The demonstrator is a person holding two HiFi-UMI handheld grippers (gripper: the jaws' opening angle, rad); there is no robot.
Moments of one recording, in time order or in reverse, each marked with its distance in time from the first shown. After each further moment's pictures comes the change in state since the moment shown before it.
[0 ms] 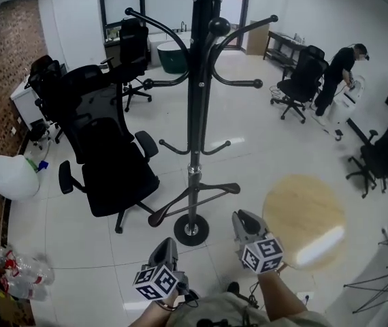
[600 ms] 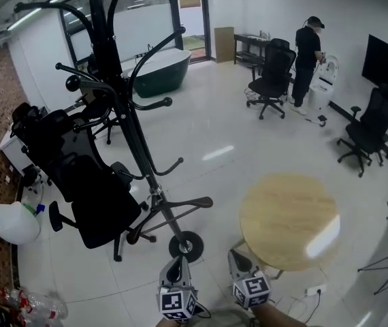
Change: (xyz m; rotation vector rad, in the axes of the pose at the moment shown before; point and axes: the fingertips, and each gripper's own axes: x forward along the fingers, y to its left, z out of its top) left arm 0.042 -0.268 -0.132 0.580 -0.041 -0.138; right arm -0.209 -0.158 -0.033 0.093 0.011 -0.191
